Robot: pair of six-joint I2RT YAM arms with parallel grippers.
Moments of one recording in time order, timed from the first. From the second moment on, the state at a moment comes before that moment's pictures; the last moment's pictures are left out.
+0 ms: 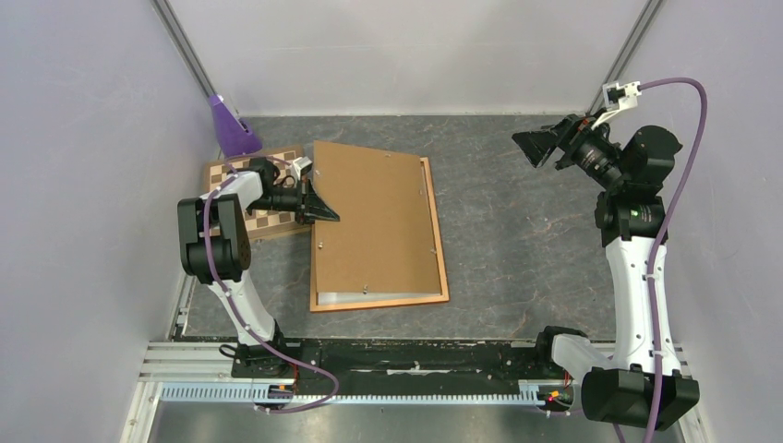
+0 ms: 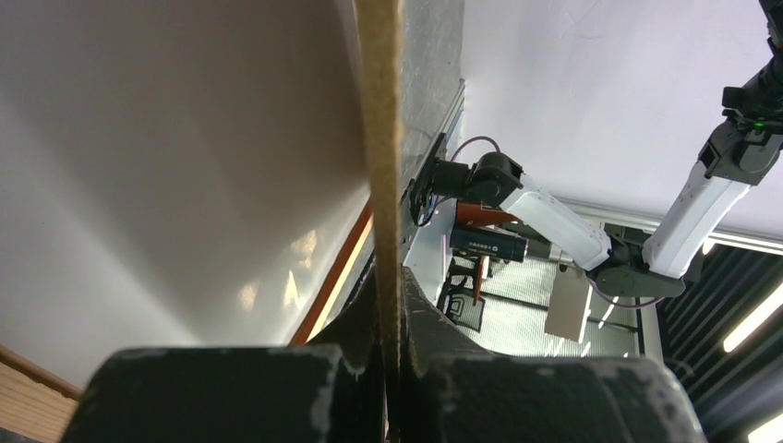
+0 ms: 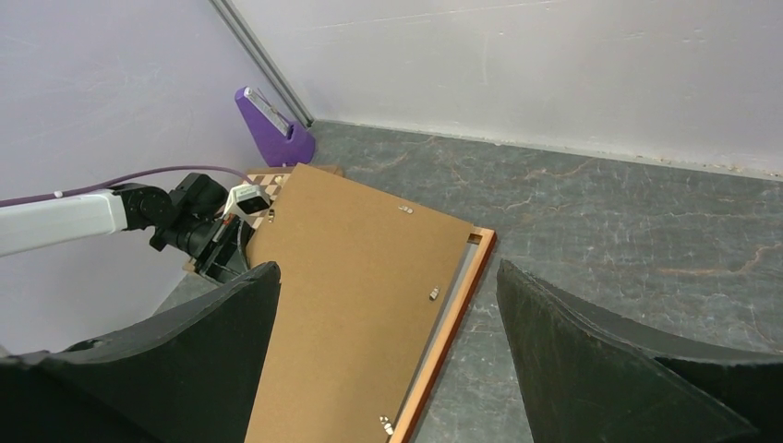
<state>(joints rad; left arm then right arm) 0.11 1.89 1.23 -0.86 1.24 0.06 -0.16 1.05 1.18 -0.11 -0.75 0.39</state>
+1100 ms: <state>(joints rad) 0.09 1.92 1.23 -0.86 1.26 0.06 -0.11 1.07 1.07 -0.15 -0.63 0.21</state>
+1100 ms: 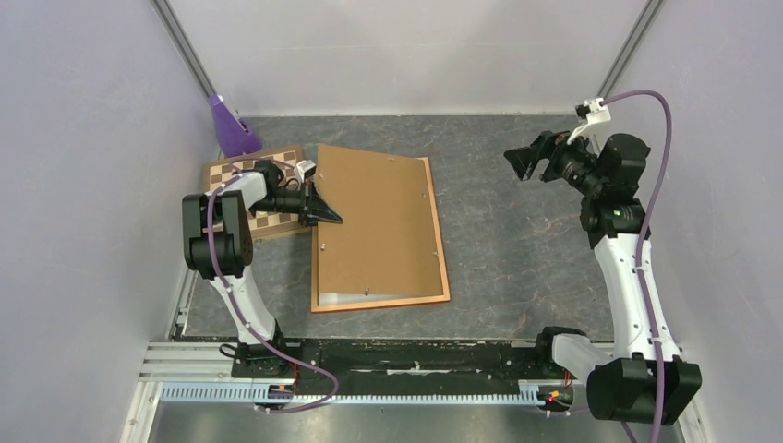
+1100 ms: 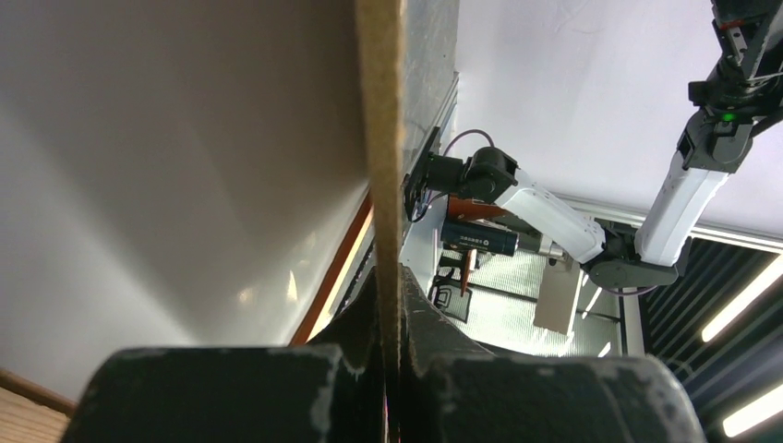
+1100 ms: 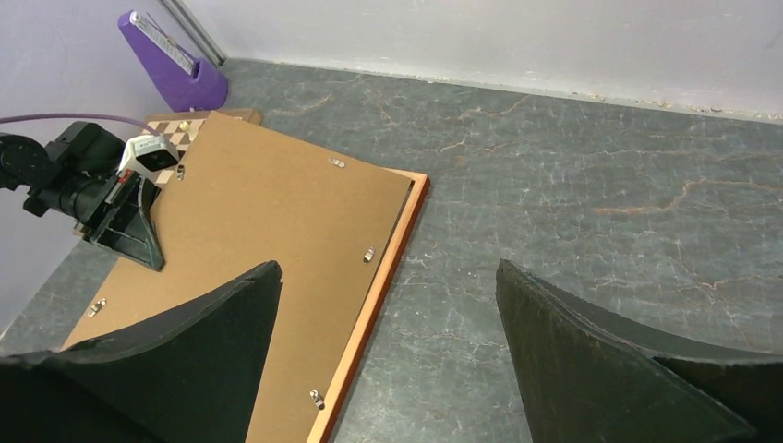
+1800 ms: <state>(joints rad) 0.09 2.02 1.27 -0.90 1.26 0.10 -0.02 1.10 1.05 -0.18 -0.51 0.12</state>
